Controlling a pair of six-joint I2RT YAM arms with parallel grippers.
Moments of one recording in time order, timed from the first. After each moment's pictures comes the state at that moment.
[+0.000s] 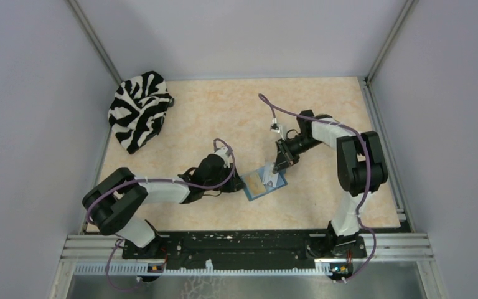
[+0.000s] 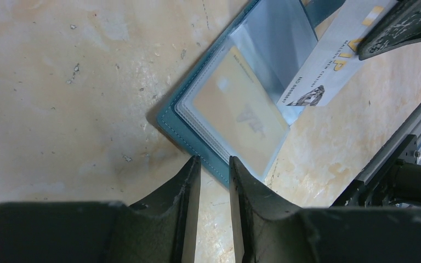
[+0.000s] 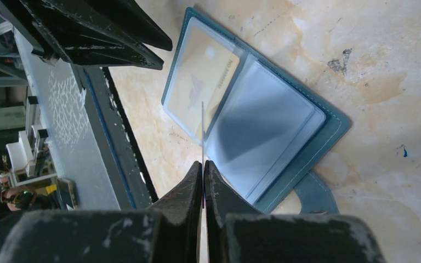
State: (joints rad) left arm -0.85 1.55 0.54 0.38 0.08 -0.74; right arm 0.22 1.83 1.18 -0.88 -0.94 -0.51
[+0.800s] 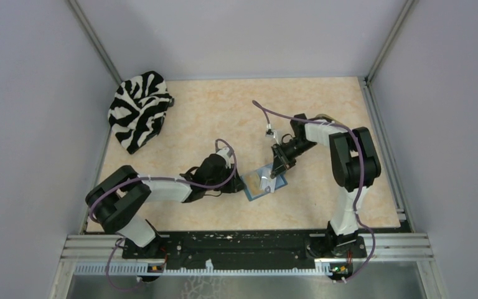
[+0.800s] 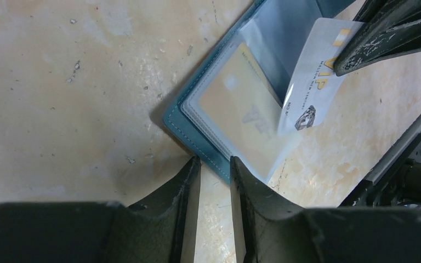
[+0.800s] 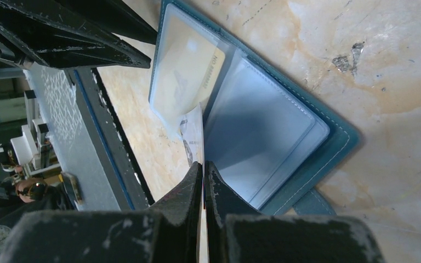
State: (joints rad) left arm -0.85 1.57 0.55 0.36 0.08 -0.73; right arm 0.27 1.91 1.18 -0.86 -0.89 -0.48
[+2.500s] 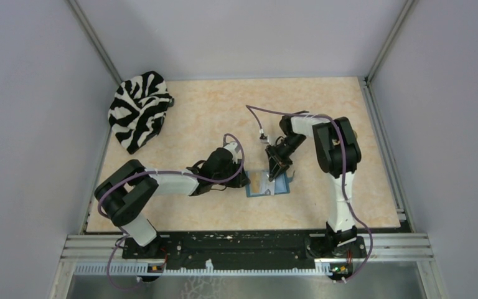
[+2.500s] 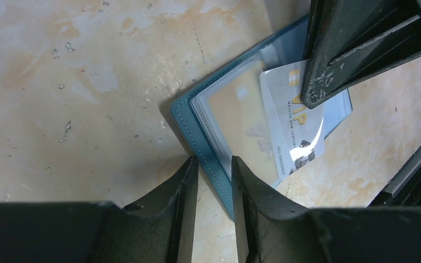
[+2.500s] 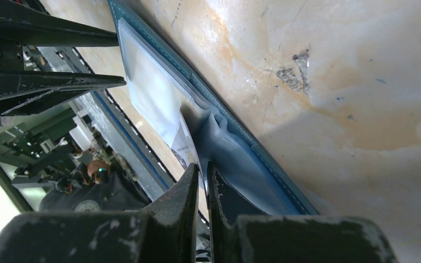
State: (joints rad) left arm -0.85 1.65 0.68 0.30 0.08 -0.63; right arm 0.32 2.15 1.41 -1.09 -0.76 -0.32
